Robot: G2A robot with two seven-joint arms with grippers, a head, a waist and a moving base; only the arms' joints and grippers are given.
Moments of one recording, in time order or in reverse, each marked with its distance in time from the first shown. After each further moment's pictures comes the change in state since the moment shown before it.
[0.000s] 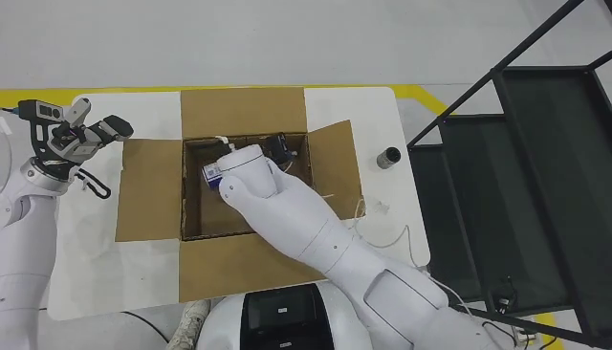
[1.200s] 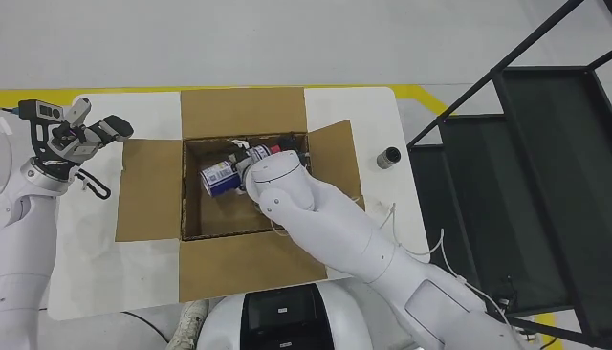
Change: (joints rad) left arm 0.000 0.000 0.000 0.000 0.000 0.000 0.000; right arm -0.053 0.222 -0.088 -0.351 0.191 -0.001 0.030
